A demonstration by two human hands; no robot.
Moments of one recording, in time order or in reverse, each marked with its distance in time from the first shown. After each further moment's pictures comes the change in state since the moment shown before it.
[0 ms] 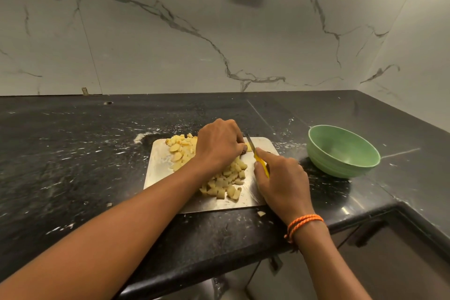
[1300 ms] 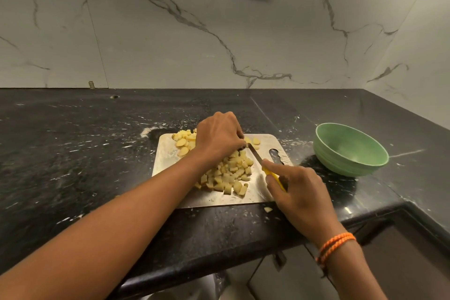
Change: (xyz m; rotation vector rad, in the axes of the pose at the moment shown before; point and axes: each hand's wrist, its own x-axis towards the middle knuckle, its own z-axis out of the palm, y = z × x) left_hand 0.007 -0.012 -0.007 -0.037 -0.117 -0.059; right_hand -0.026 0.018 -0.013 0.102 -0.082 -0.075
